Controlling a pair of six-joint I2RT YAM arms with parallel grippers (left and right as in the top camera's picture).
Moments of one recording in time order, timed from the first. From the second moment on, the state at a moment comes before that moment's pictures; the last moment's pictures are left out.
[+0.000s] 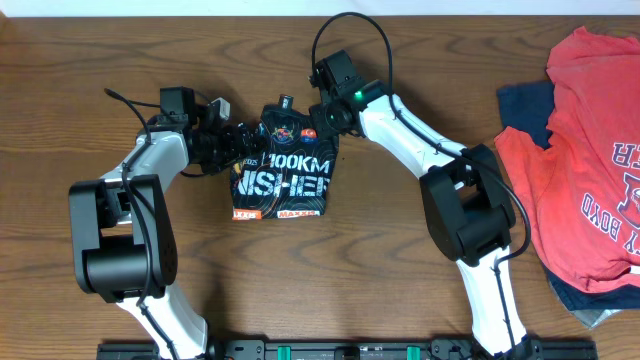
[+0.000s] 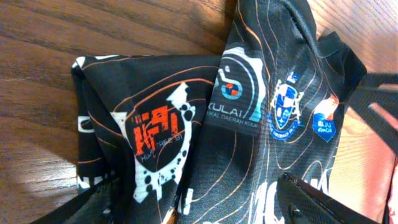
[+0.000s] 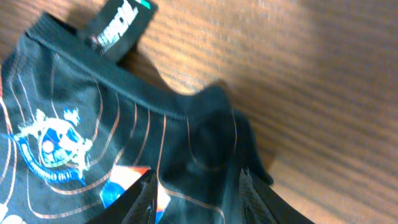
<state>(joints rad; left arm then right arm) 0.08 1.94 1.14 -0.43 0.57 -0.25 0.54 2.31 1.81 -0.58 -0.10 0.23</state>
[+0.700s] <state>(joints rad) -0.06 1.89 1.14 -0.07 0.47 -0.14 0.48 2.05 1.81 -0.75 0.01 0.22</state>
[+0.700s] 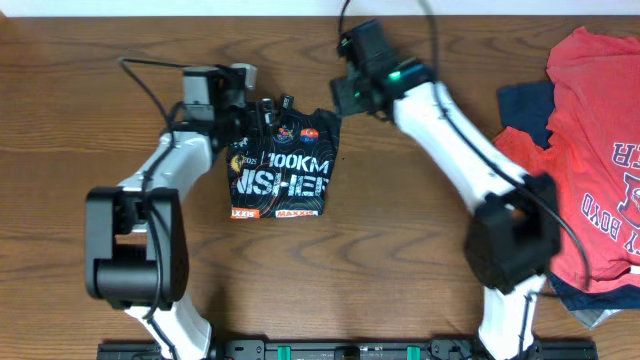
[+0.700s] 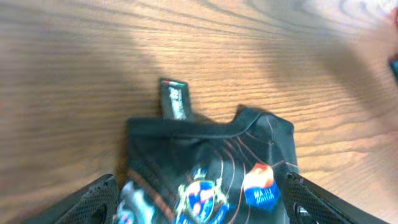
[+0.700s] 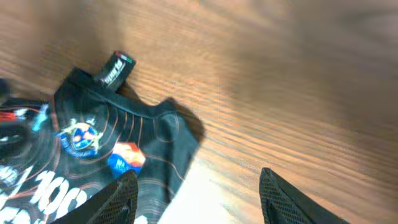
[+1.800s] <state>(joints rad) -0.09 2.03 1.14 0.05 0.37 -0.13 0.47 1.98 1.82 -0.91 0.02 0.23</state>
